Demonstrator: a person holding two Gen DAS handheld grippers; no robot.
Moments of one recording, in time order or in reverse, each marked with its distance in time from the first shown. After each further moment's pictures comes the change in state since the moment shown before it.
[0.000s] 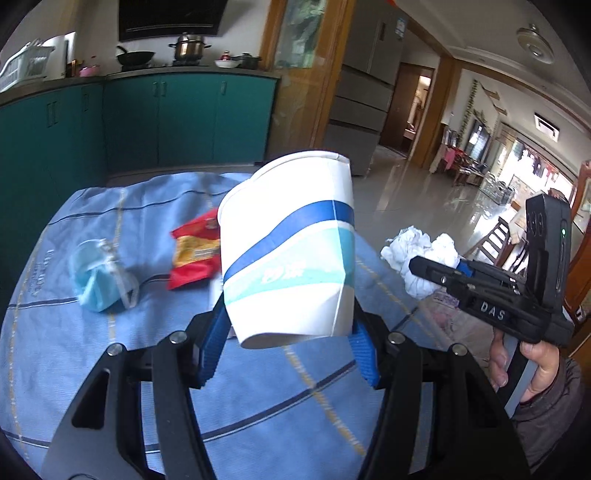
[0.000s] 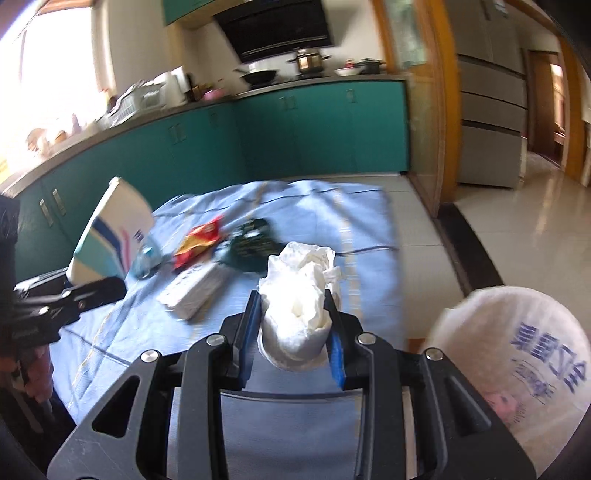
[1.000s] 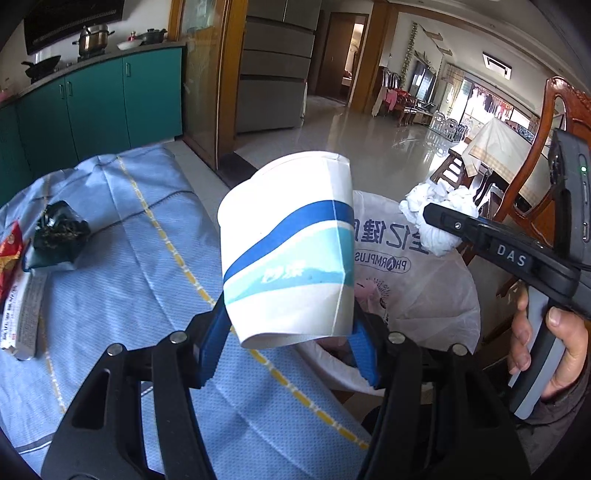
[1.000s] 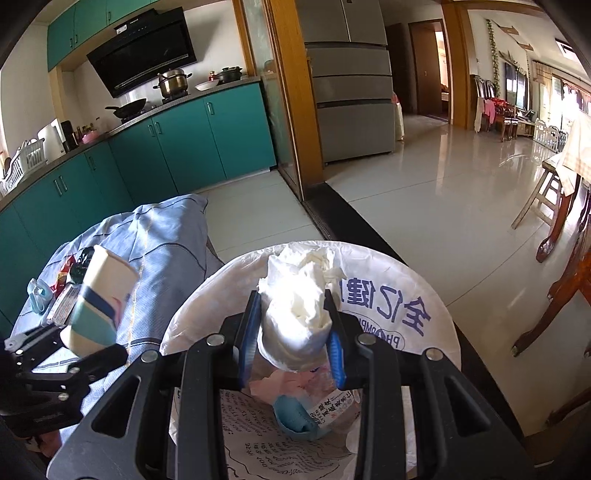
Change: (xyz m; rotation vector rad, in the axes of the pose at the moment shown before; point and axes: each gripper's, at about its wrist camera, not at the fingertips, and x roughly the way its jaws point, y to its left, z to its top) left arm 0.117 -0.173 -0.017 0.179 0.169 -0.170; right arm -0.082 -0.152 -0.044 0.247 -0.020 -0.356
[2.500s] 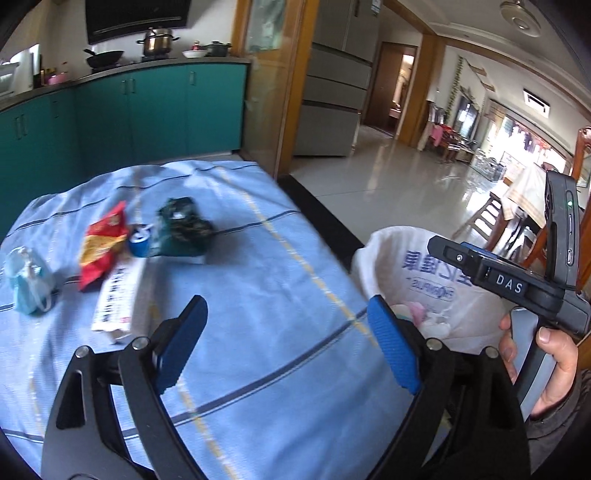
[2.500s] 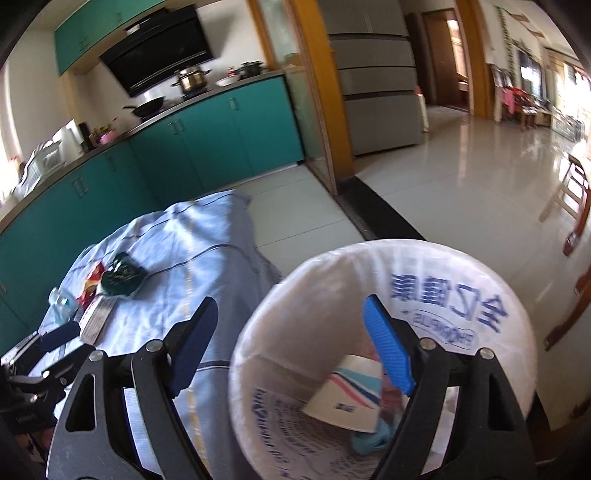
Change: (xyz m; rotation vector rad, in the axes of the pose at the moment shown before) left arm -0.073 0.077 -0.013 -0.134 -0.111 0.168; right arm 0.028 0.081 0.007 -0.016 0.029 0.113
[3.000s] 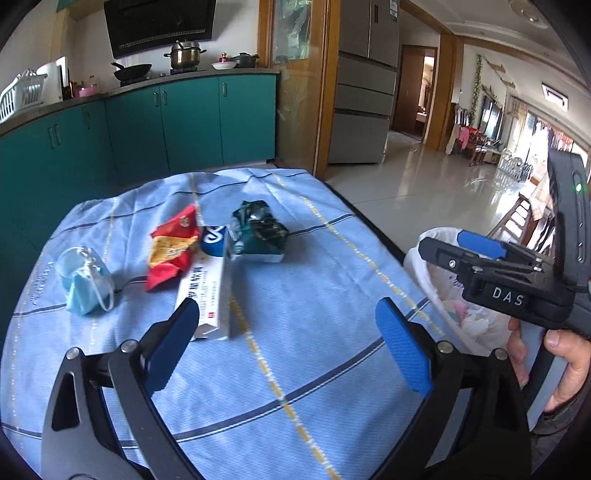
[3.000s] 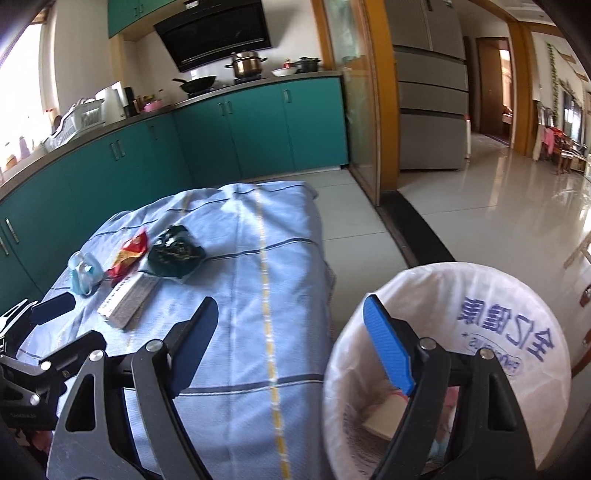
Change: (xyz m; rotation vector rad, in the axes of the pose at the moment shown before) left arm -0.025 0.038 -0.010 0.022 -0.038 0.142; right arm 0.021 0.077 -0.004 -0.164 -0.001 0.087
